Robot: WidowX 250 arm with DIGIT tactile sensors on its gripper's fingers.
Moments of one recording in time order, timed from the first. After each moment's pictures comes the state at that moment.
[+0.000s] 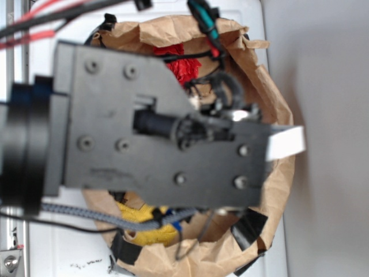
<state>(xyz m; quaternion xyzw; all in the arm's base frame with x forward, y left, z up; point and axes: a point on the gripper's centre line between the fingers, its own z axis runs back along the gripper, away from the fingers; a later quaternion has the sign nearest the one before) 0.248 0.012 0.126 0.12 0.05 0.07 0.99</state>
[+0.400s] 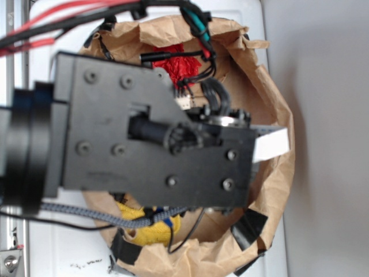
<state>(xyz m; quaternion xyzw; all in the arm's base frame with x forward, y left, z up) 0.248 0.012 0.126 0.12 0.05 0.08 0.99</state>
